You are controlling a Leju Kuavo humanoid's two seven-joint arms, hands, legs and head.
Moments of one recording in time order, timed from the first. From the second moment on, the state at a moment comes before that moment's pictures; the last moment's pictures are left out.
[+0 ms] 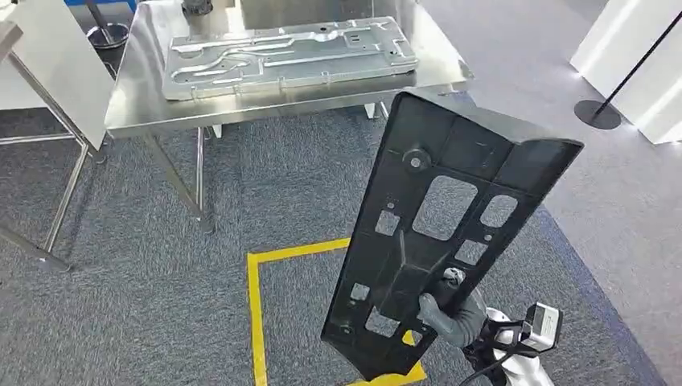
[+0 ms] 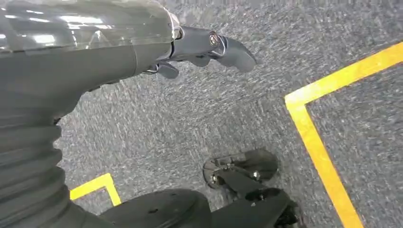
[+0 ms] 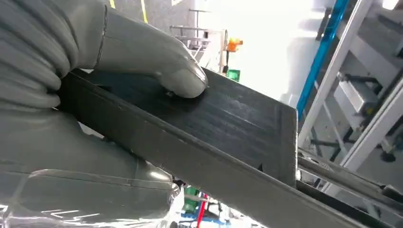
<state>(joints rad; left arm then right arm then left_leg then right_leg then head) -0.08 -0.16 1.00 -0.20 -1.27 0.10 -0.24 -0.01 -0.21 0.18 -1.69 -0.06 0.65 -0.69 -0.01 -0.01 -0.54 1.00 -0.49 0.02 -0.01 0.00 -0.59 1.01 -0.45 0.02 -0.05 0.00</state>
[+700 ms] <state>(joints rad) -0.08 -0.16 1.00 -0.20 -1.27 0.10 -0.23 -0.01 -0.21 0.18 -1.69 -0.06 0.65 -0.69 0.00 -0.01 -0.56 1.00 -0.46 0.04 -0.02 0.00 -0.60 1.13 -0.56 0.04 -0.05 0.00</state>
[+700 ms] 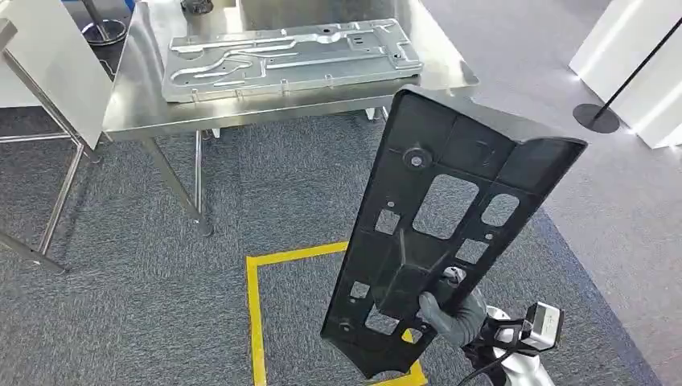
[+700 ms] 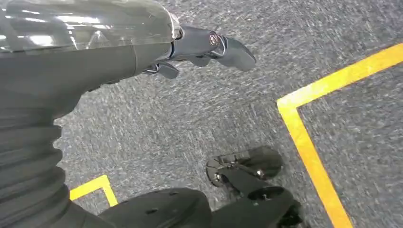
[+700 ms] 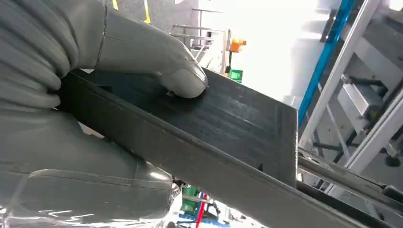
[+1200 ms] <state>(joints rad) -0.08 -0.16 1.00 -0.20 -1.27 0.10 -0.23 -0.02 -0.21 0.18 -1.69 -0.06 0.66 -0.69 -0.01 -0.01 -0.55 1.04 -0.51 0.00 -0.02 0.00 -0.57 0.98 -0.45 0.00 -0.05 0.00</state>
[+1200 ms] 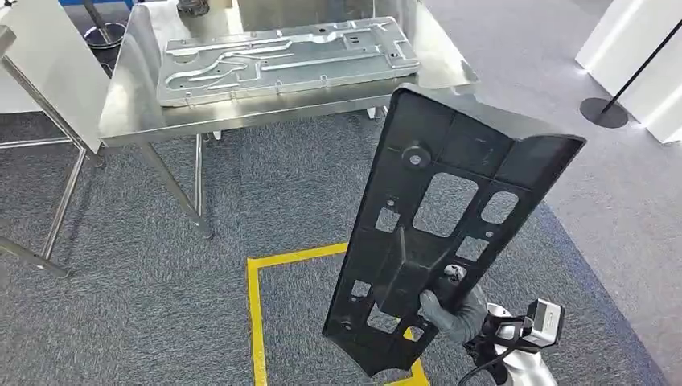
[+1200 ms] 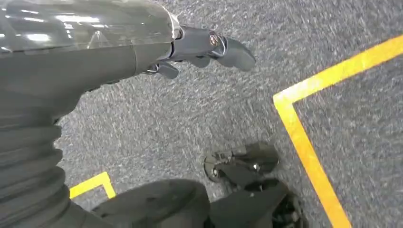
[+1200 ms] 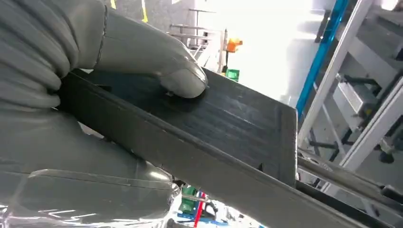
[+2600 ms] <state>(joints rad) -0.08 -0.16 1.00 -0.20 -1.26 0.10 -0.23 -0.03 -0.21 0.18 -1.68 -0.06 0.67 -0.68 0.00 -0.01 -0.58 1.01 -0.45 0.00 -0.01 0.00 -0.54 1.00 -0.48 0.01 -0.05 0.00</state>
